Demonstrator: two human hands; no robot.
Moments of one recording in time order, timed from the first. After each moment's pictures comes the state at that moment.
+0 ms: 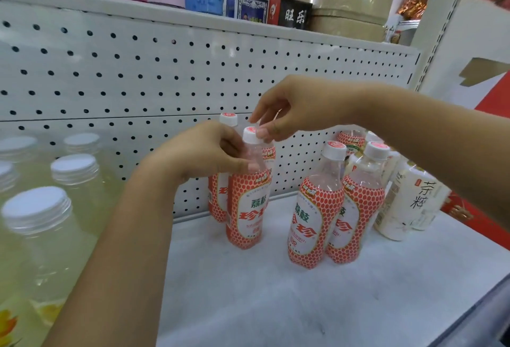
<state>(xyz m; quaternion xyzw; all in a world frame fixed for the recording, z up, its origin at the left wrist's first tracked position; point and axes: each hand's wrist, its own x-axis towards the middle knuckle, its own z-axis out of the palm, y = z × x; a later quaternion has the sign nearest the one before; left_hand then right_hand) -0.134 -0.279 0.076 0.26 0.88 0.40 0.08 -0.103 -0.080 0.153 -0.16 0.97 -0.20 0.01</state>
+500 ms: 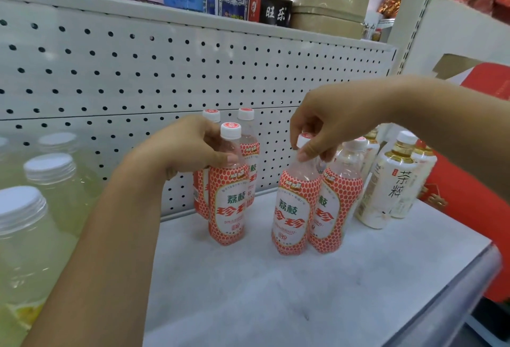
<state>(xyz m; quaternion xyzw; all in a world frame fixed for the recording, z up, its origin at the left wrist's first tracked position) -0.128 -0.273 0.079 0.25 0.88 0.40 0.07 -0.053 -0.038 0.164 -0.09 0.99 -0.02 0.10</state>
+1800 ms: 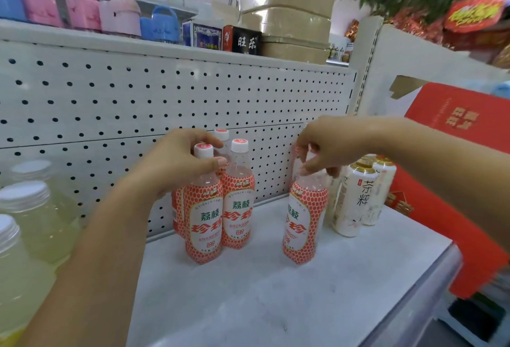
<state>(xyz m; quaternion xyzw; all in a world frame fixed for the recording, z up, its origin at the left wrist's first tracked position) -0.121 -0.256 0.077 0.28 0.83 0.49 -0.02 -0.025 -0.001 0.150 0.02 1.00 0.05 0.04</state>
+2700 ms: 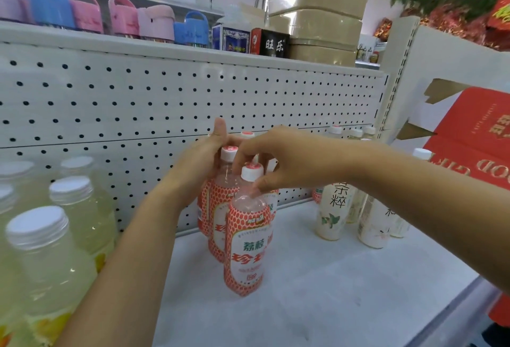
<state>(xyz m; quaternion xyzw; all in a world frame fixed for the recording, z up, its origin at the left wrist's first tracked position) -0.134 -0.261 0.060 0.30 0.70 0.64 0.06 -0.042 -0.091 0.134 -0.25 0.96 -0.09 -0.04</state>
